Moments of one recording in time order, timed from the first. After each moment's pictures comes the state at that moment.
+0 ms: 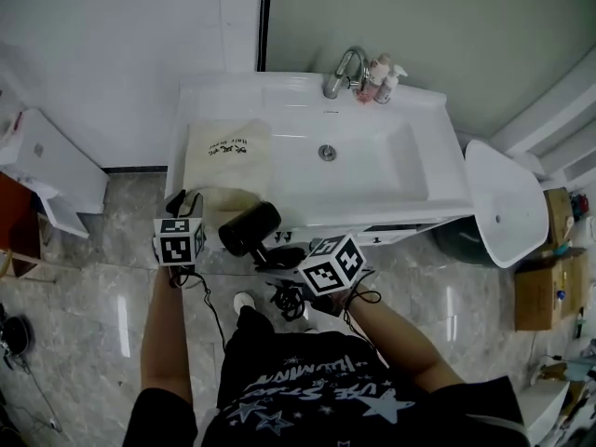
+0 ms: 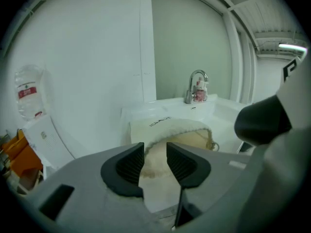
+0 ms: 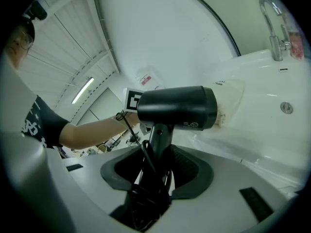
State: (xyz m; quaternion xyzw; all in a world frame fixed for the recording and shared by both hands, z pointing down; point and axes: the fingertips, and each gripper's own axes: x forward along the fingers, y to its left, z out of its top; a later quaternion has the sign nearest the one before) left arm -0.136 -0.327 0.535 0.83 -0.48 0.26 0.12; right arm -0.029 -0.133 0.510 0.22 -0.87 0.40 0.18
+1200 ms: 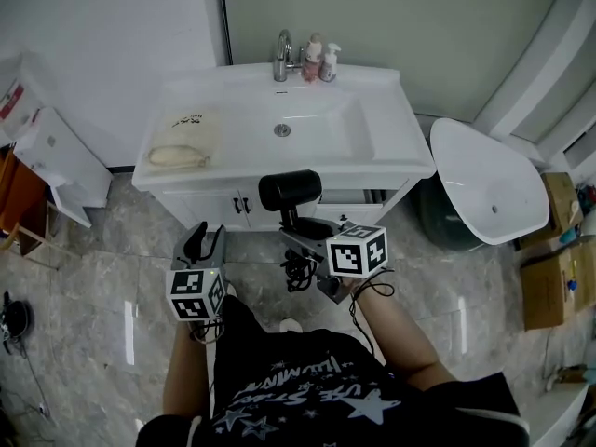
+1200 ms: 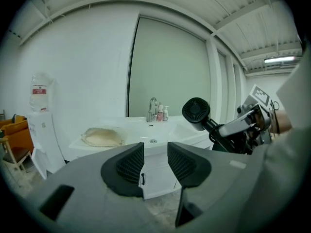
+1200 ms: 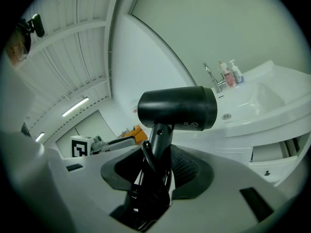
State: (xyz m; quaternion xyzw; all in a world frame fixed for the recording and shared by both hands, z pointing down) left arm 0.036 -0.012 0.462 0.86 -0.48 0.13 0.10; right arm 0.181 0.026 0.465 0.38 -0.86 0.33 0.03
